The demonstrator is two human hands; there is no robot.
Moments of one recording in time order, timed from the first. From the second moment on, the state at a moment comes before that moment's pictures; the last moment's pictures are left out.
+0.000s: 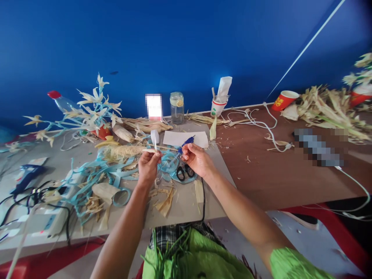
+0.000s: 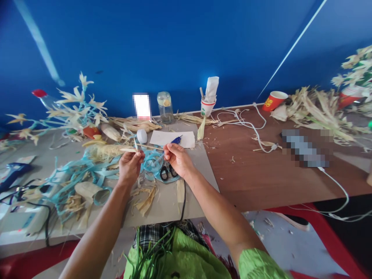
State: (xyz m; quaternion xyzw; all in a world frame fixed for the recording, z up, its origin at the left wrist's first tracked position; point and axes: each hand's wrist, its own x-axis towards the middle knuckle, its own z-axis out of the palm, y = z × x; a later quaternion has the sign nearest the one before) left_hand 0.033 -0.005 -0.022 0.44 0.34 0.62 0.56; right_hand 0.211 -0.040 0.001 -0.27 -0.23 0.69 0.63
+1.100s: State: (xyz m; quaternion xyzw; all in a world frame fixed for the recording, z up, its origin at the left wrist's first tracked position) left_hand 0.012 0.011 -0.019 0.37 0.36 0.69 0.51; right_hand 0.156 0.007 0.021 -0.59 -0.74 0.15 0.27
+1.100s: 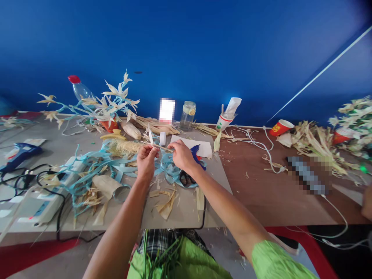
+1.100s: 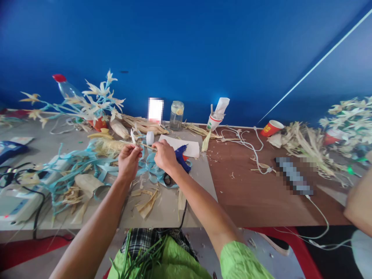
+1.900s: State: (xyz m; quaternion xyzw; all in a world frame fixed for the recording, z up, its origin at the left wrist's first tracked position) left_hand 0.012 0.010 -0.021 0.46 0.45 0.64 0.43; right_hand 0.192 -0.027 0.019 -0.41 -0.88 0.19 0.12
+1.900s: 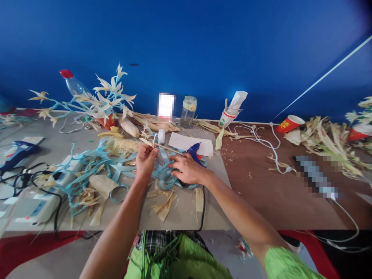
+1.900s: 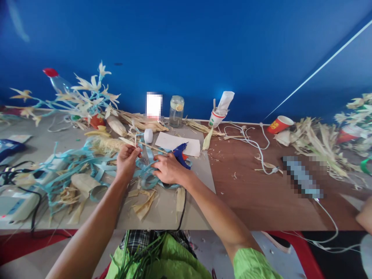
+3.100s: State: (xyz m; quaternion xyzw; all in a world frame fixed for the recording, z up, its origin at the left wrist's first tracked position) left_hand 0.005 0.013 -0.024 0.43 0.50 0.64 0.39; right_hand 0.125 0.077 0.015 -0.66 -0.71 0.13 0.21
